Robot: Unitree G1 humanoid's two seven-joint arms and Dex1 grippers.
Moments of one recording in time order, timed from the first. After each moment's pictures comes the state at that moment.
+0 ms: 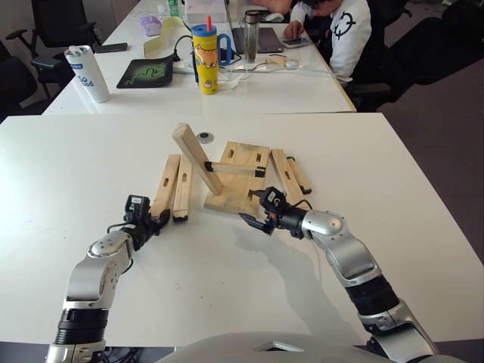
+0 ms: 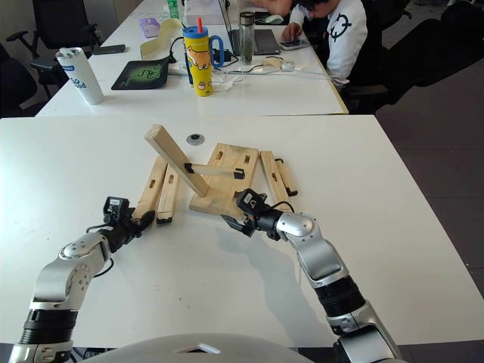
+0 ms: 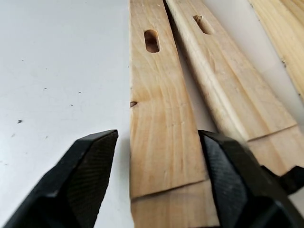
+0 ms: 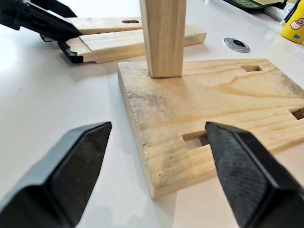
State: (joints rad) left arm 0.03 0.44 0.09 -0.14 -0.32 0.64 -0.24; right arm -0.22 -0.32 0.32 -0.13 0.01 0.42 0.67
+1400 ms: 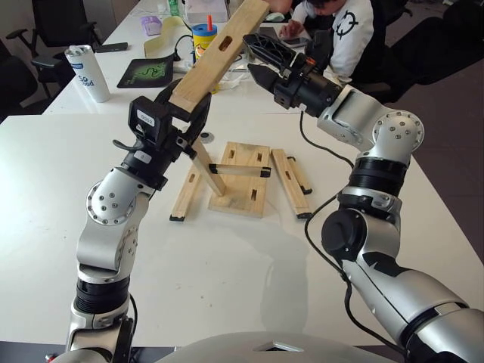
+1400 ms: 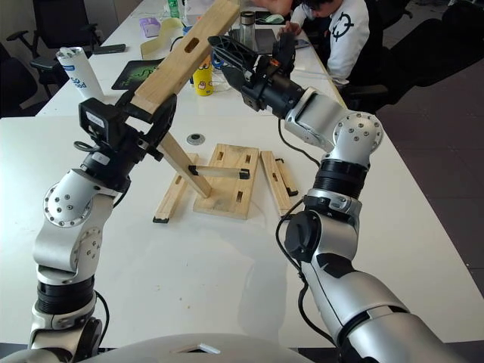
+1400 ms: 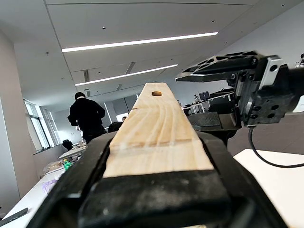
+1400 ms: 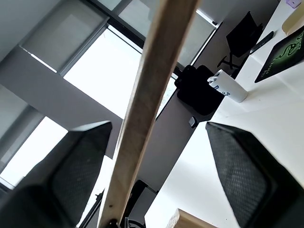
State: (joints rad) left arm -0.29 0.35 0.02 -0.55 -0.24 0.28 -0.32; right arm -1.06 -0.03 -0.65 0.34 1.14 1.24 0.06
